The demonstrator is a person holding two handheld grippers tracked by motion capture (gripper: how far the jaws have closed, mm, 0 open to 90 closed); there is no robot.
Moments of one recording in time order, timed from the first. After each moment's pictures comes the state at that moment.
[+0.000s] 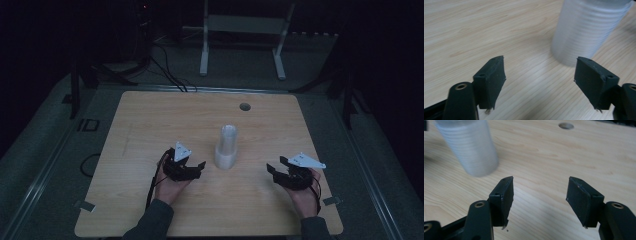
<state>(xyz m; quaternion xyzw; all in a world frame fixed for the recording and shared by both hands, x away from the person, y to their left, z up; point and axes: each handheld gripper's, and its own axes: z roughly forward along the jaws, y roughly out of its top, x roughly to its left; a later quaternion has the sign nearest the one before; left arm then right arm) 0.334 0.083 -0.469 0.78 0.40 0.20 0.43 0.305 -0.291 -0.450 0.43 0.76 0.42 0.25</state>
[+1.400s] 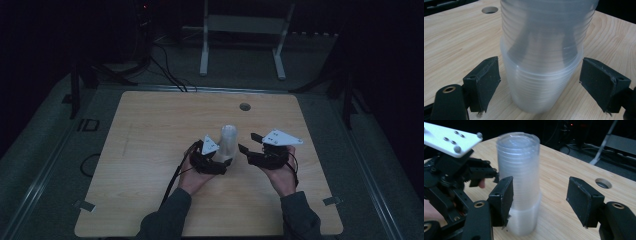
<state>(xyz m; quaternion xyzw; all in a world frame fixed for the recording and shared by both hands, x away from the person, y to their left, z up) 0.358 0.015 -0.460 0.80 0.32 0.17 0.47 0.334 -0.211 -0.384 0.32 0.77 0.49 0.24</state>
